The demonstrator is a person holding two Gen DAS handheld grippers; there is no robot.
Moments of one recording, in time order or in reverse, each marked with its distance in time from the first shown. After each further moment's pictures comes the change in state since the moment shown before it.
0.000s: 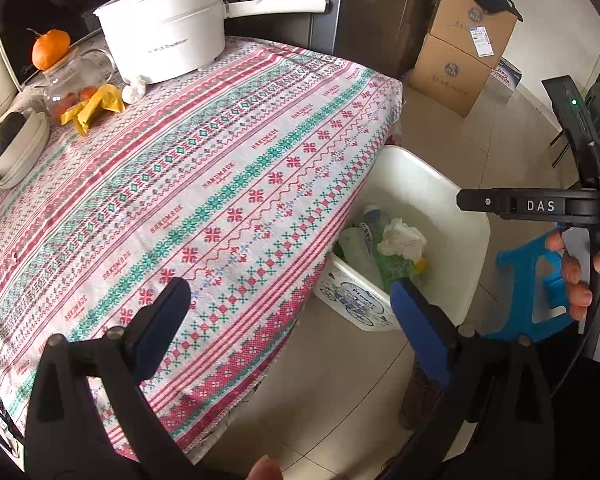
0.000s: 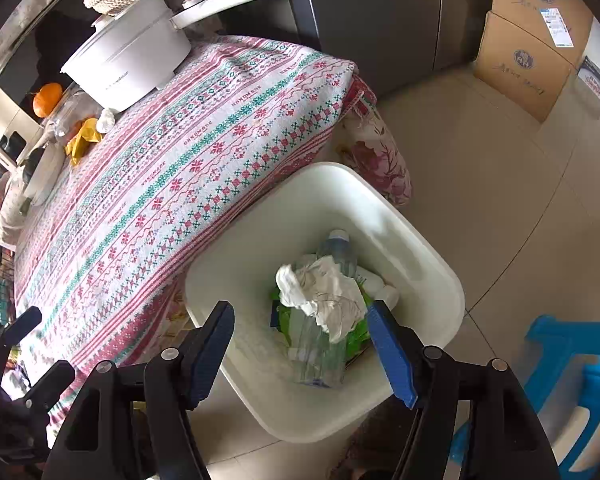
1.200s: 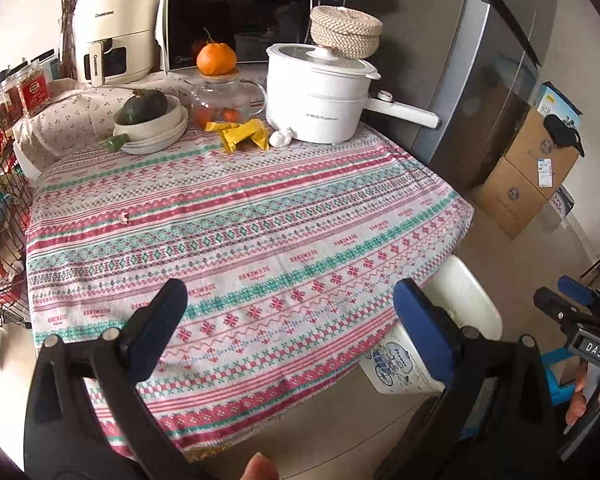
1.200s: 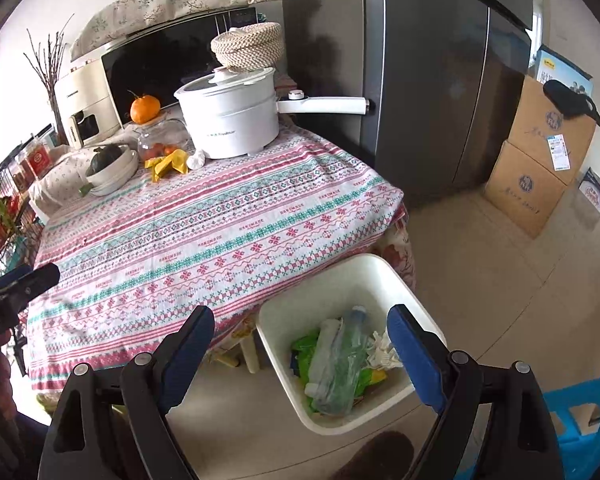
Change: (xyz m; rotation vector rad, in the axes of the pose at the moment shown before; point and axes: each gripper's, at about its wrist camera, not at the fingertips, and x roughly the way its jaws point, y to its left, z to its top) left arm -0.095 0.104 -0.019 -0.371 -0.240 0.157; right arm -0.112 0.091 -0.041 -0.255 -0.345 -0.019
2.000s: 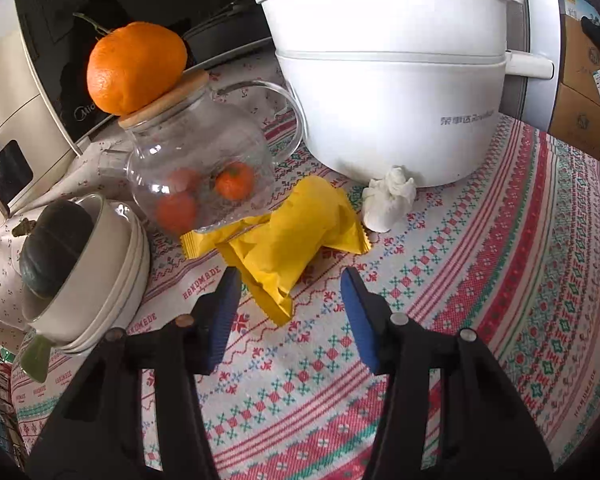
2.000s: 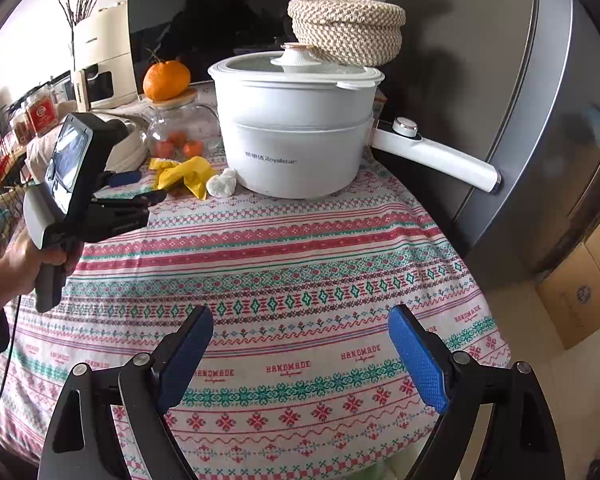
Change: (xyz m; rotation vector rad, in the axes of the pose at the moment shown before) left arm 0.292 0.043 0.145 0.395 -0.041 0.146; right arm 0.191 0.082 0.126 -0.276 0.027 0.067
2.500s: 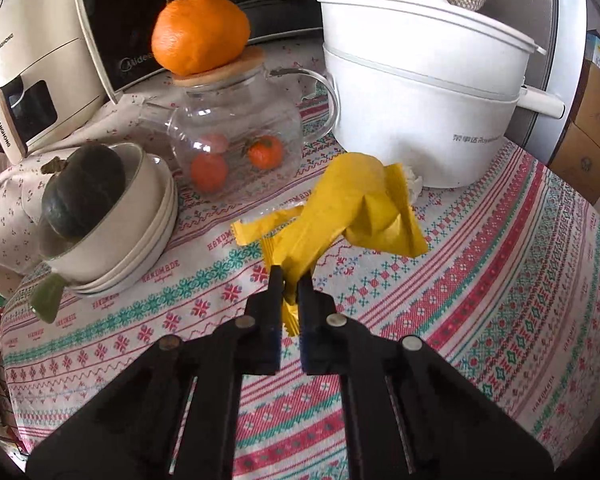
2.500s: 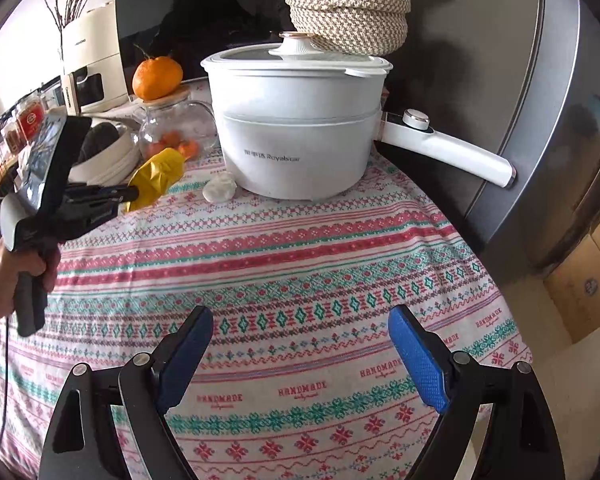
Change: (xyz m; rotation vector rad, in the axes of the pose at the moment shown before) left arm -0.060 0.031 -0.016 -0.186 0.077 -0.046; right arm 0.021 0.021 0.016 0.058 -0.034 0.021
